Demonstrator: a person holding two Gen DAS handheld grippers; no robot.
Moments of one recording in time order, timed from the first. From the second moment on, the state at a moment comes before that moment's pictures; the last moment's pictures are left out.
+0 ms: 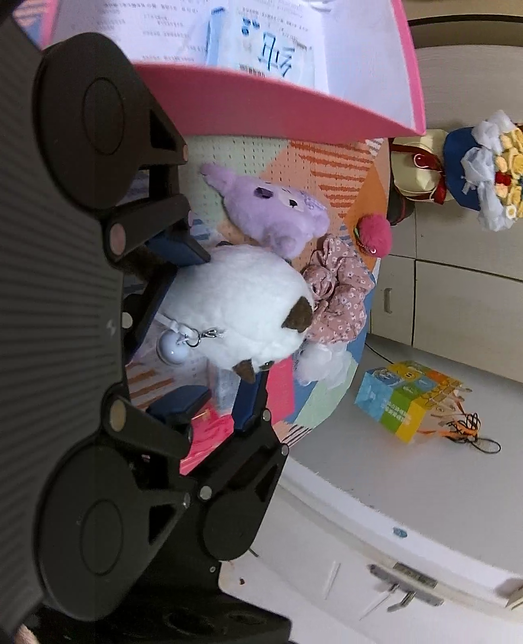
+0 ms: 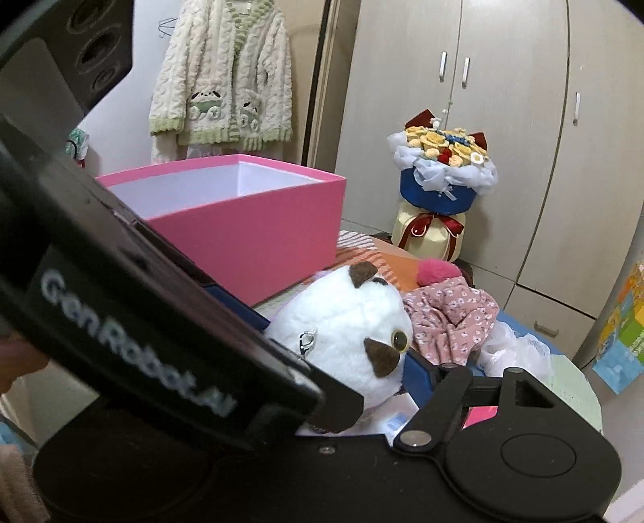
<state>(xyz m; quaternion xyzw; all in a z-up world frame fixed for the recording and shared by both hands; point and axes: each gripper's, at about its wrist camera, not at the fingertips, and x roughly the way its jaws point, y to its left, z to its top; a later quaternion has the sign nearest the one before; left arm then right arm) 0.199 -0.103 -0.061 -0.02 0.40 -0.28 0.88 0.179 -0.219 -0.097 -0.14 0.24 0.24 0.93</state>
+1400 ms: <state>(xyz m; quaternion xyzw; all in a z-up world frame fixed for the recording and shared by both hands) 0.113 0.060 0.048 -0.07 0.42 -0.34 0.84 0.087 -0.118 0.016 -0.07 0.28 0.30 0.91</state>
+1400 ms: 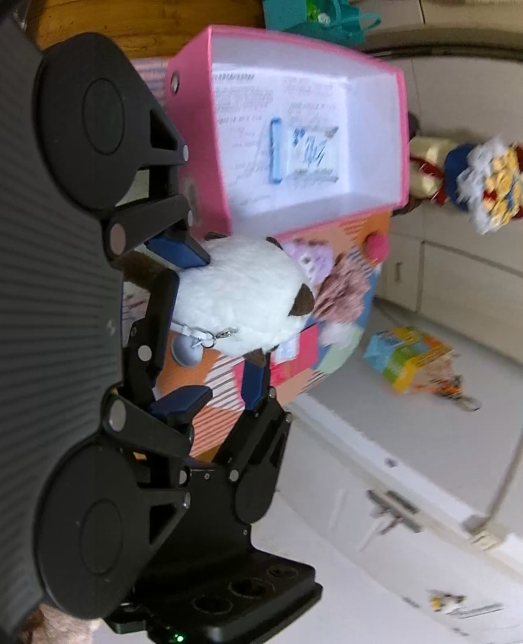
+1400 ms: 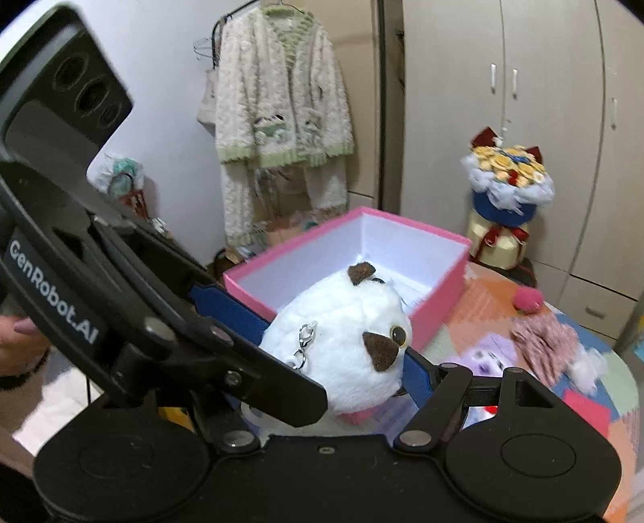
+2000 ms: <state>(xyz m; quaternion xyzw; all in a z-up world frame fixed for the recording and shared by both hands) 0.235 0.127 0.003 -0.13 0.40 -0.25 0.87 0.225 -0.046 -0.012 -0.05 0.30 0.34 0.89</state>
